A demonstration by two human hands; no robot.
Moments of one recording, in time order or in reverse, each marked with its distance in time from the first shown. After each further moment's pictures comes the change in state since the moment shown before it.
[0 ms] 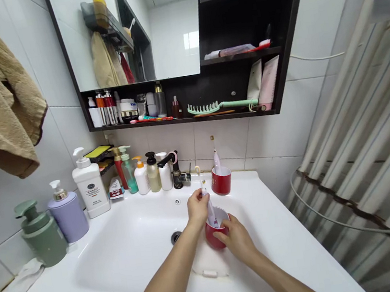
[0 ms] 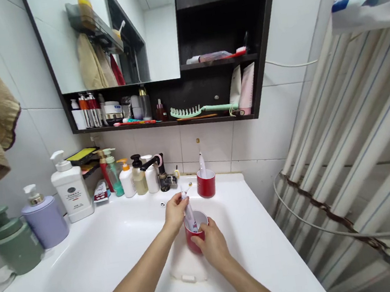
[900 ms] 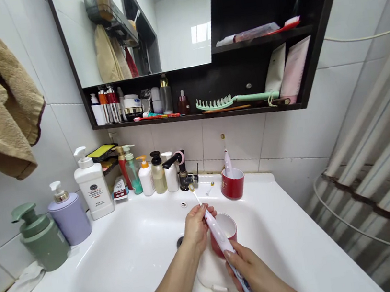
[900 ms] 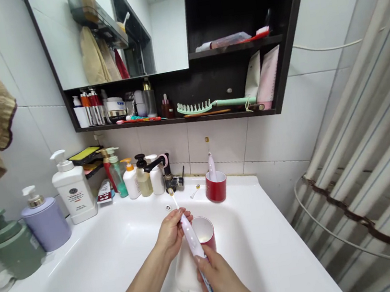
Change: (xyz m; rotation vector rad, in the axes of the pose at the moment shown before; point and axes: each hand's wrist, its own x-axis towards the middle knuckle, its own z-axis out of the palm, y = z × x) left_hand -0.019 0.008 -0.022 -0.566 0.069 -0.414; right_hand -0.018 -0.022 -0.004 0.789 -0.506 0.280
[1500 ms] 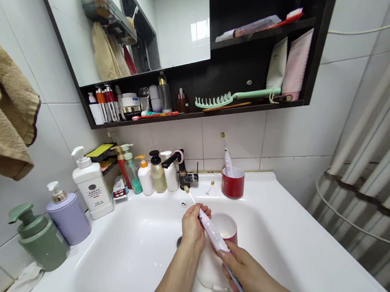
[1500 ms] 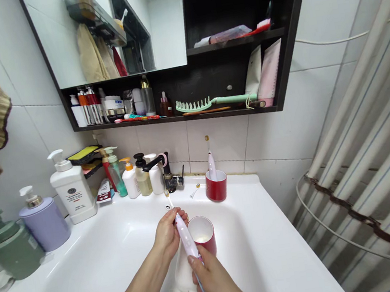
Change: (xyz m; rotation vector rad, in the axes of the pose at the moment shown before) left_hand 0.009 -0.002 -0.002 -0.077 0.113 0.042; right_hand 0.004 -0.004 0.008 -0.122 0.015 0.066
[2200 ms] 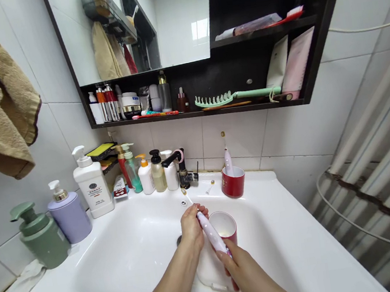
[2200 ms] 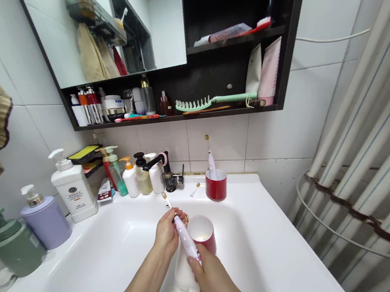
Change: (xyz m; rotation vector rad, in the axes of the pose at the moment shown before) left_hand 0.004 -0.005 -0.002 0.000 0.094 0.016; right_hand 0.000 0.002 -0.002 -0.122 0.063 -0.066
